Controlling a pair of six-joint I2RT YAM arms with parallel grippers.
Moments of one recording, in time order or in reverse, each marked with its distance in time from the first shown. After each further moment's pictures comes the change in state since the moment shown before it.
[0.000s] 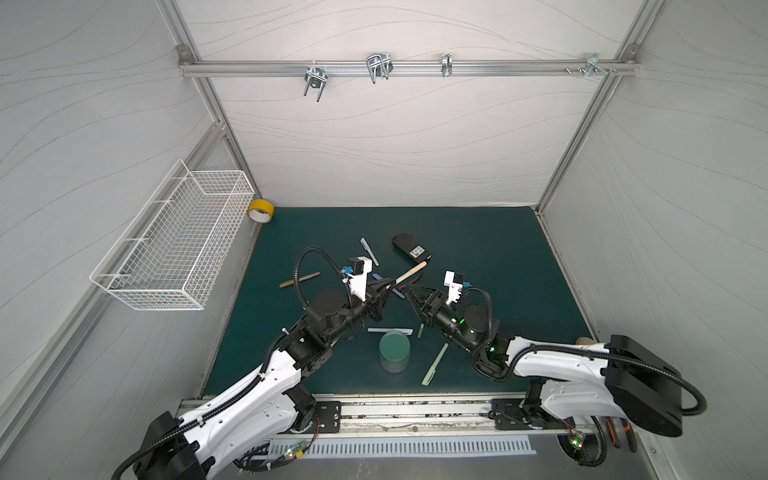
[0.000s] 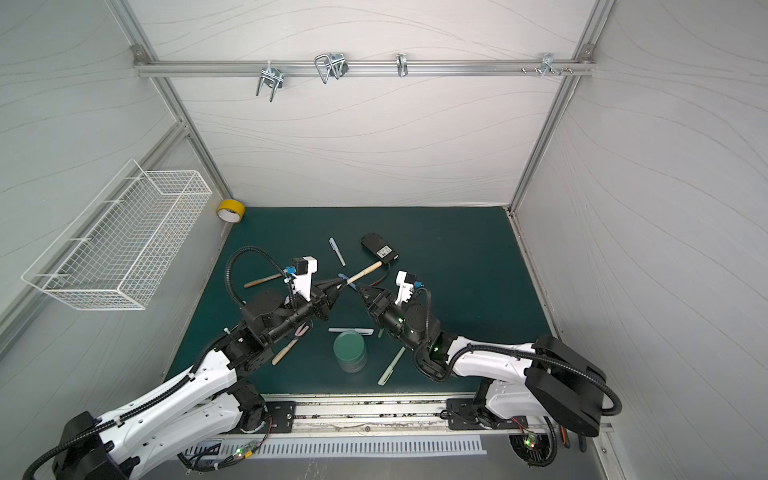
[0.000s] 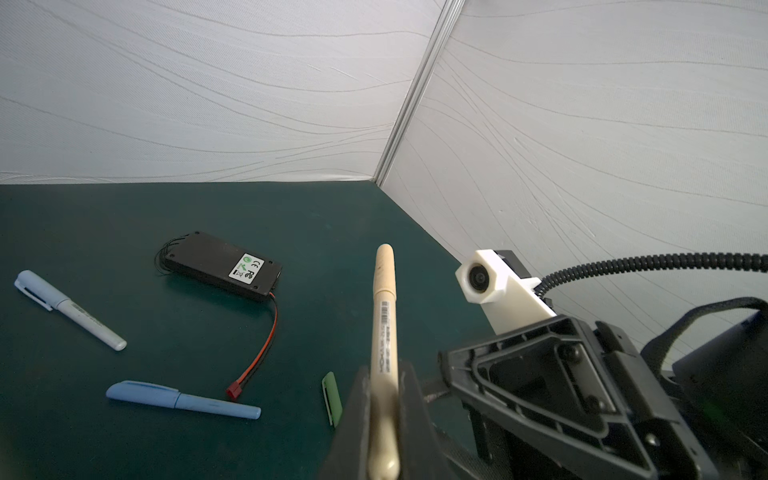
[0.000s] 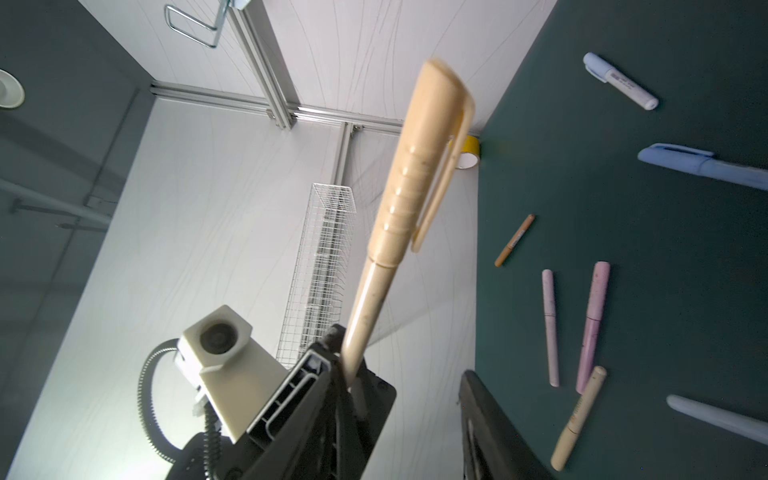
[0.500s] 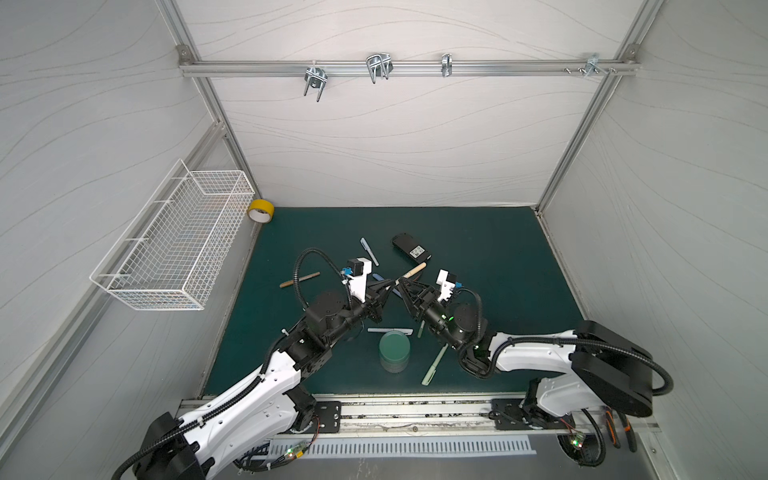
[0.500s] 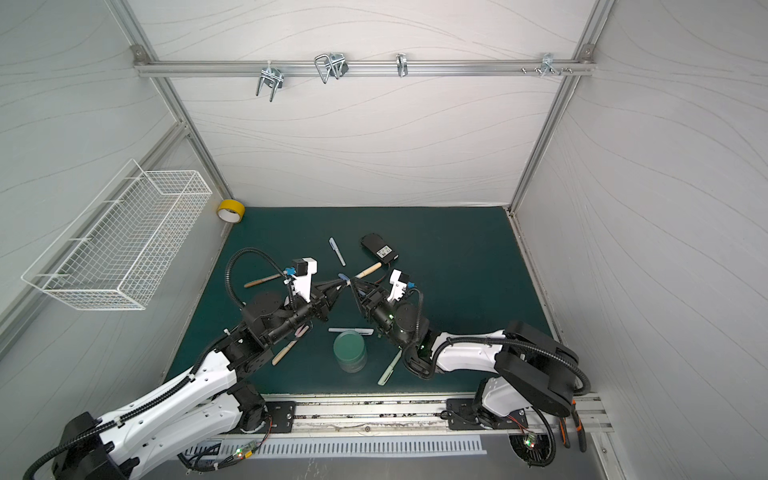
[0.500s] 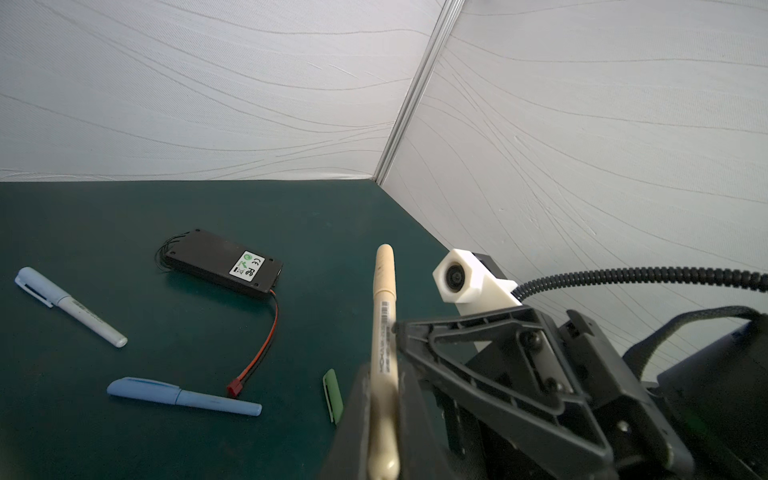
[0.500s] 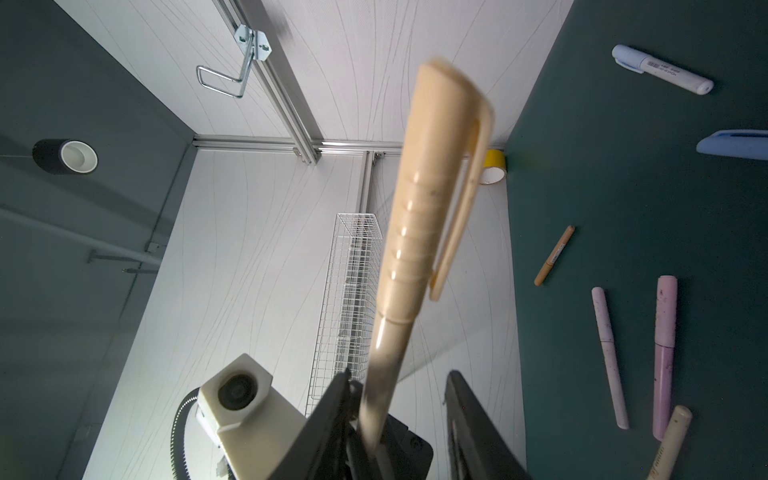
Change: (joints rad) left arm 0.000 -0.007 -0.014 0.005 0.001 0.000; right arm 0.024 0.175 0.050 0.193 0.102 0.097
